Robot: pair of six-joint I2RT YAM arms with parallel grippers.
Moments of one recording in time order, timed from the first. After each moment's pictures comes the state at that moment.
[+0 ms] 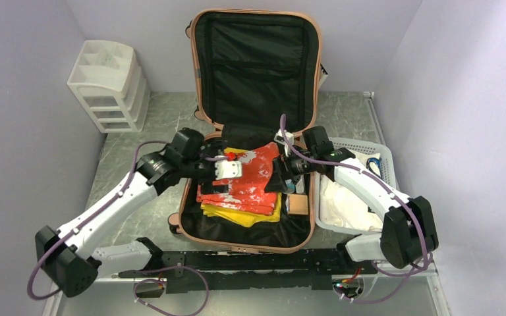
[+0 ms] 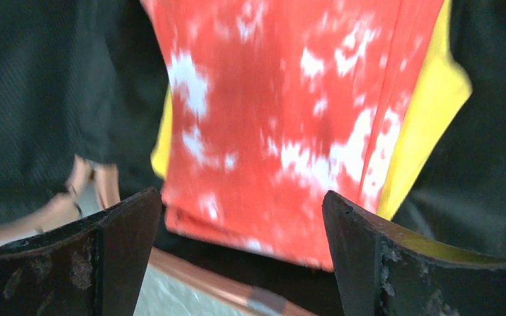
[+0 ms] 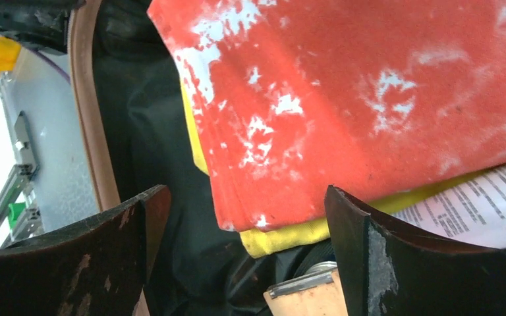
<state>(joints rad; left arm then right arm) -0.62 1.09 1.01 -0.66 0.35 0.85 0.42 1.32 0.91 -0.47 -0.79 0.00</state>
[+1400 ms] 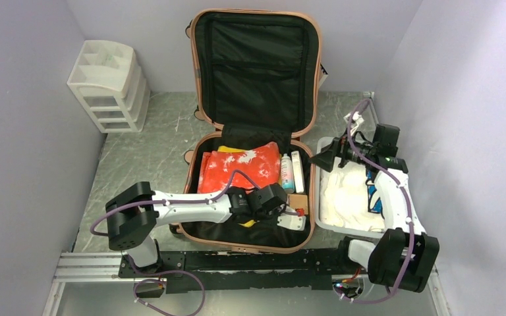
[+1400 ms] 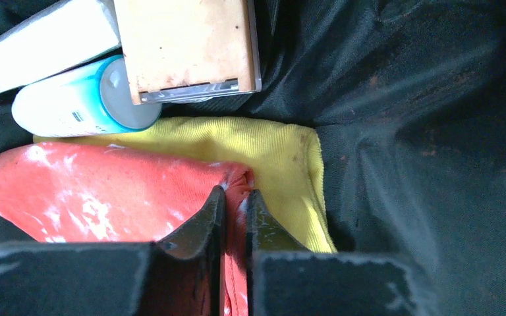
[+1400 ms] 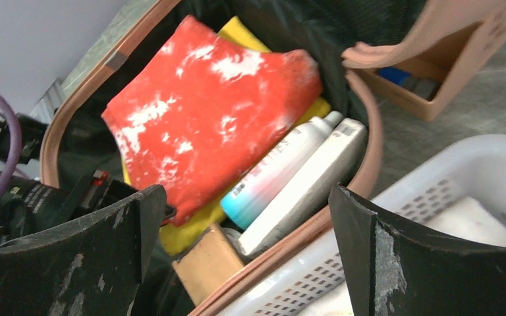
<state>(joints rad) -1.26 1.65 1.10 -0.32 -0.10 0.67 -0.24 1.14 0.86 -0.37 -1.13 -0.13</state>
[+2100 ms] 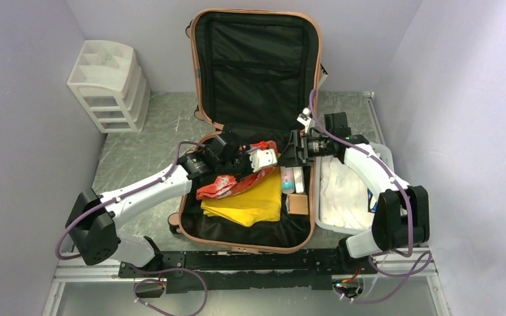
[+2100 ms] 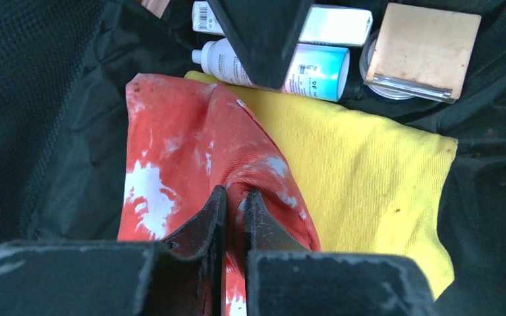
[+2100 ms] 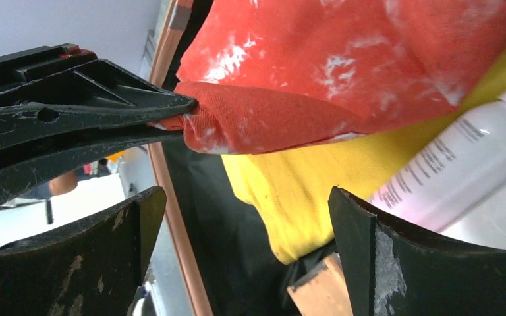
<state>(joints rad) -0.86 1.40 1.10 -0.27 0.21 0.49 0.17 1.43 1.03 -0.50 -1.00 0.19</state>
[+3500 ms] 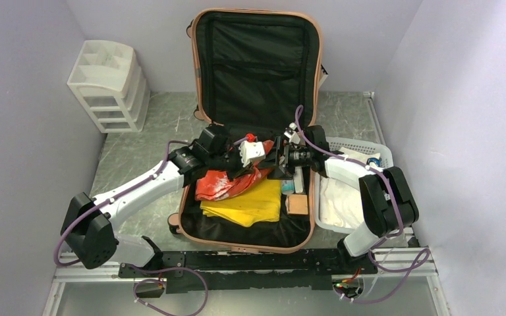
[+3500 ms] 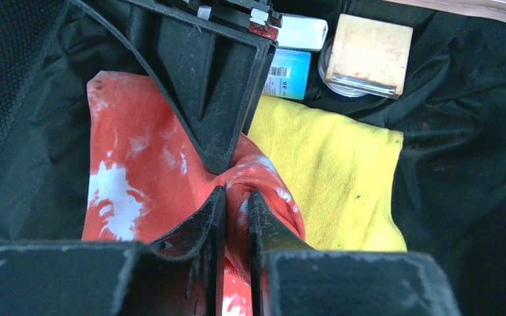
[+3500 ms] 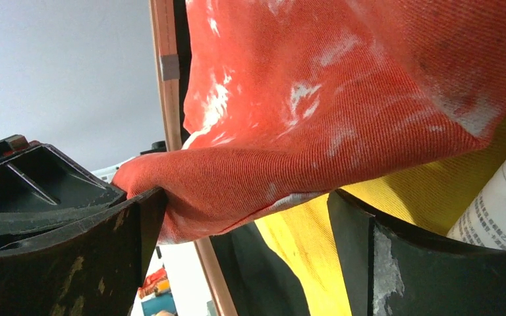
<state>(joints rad) -0.75 1.37 1.09 -0.31 0.45 0.43 0.34 1.58 0.83 0.04 -0.91 0.79</state>
